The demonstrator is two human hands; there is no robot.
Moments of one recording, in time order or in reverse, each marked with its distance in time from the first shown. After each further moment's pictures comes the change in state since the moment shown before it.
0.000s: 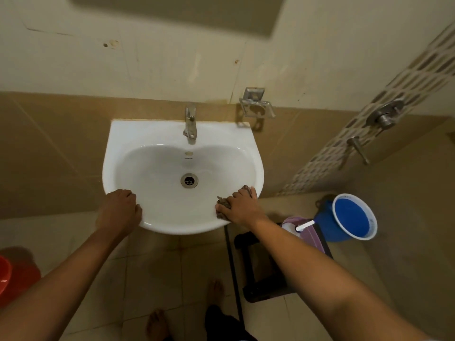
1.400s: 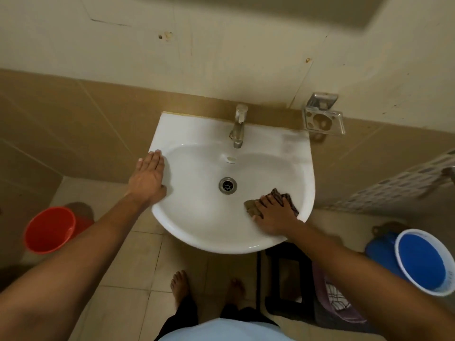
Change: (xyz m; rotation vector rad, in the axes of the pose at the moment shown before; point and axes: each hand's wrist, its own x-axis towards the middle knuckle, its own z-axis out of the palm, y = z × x) left_hand 0.075 -0.030 -0.010 0.027 -0.194 -0.203; right_hand 0.085 0.022 0.008 -0.126 -0.320 -0.233
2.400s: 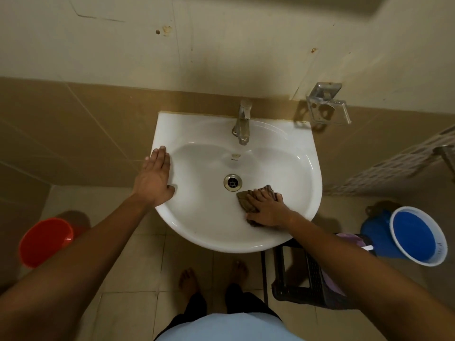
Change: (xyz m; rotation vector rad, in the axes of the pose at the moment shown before) left_hand 0.025 -0.020 0.008 0.004 0.050 0.161; right_hand 0.015 -0.042 -0.008 0.169 -0.099 0.045
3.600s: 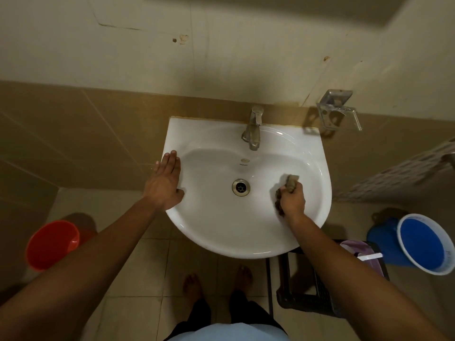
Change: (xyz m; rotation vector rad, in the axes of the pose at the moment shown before) left_hand -0.004 -0.006 -0.002 -0.077 -0.019 0.027; right_hand 0.001 -0.006 -0.017 1.334 0.753 0.500
